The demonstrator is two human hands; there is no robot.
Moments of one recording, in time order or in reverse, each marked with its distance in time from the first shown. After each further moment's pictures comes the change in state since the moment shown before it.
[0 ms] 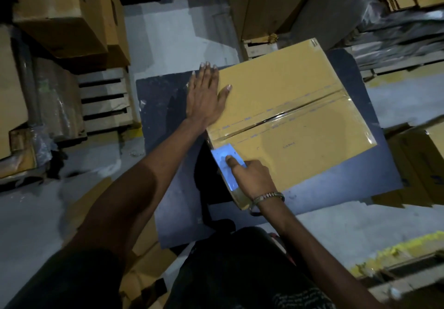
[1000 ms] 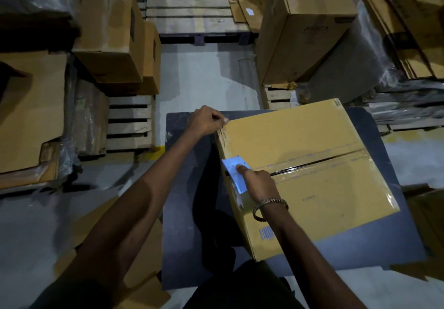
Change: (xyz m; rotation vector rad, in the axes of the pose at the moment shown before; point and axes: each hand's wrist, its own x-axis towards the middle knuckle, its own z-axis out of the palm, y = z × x) left_hand 0.045 -0.090 -0.041 -0.575 -0.093 -0.250; right_hand 0.058 -0.076 -0.003 0.111 -0.063 -0.031
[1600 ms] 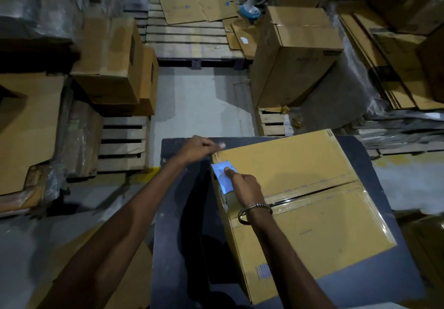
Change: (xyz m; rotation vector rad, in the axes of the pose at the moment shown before) left_hand 0.012 -0.018 -0.012 -0.361 -0.201 -0.082; right_hand 0.045 -0.053 0.012 0.071 0.063 -0.076
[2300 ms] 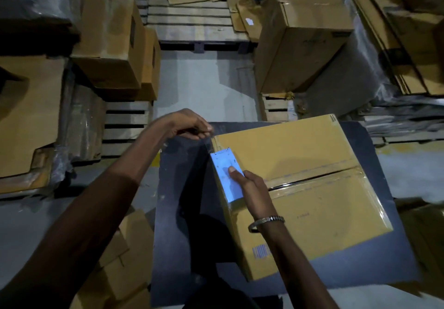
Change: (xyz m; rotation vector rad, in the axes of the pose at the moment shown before) left_hand -0.015 0.048 -0.045 -0.144 -0.189 -0.314; right_hand -0.038 0.044 -0.018 0.304 -0.150 -0.163
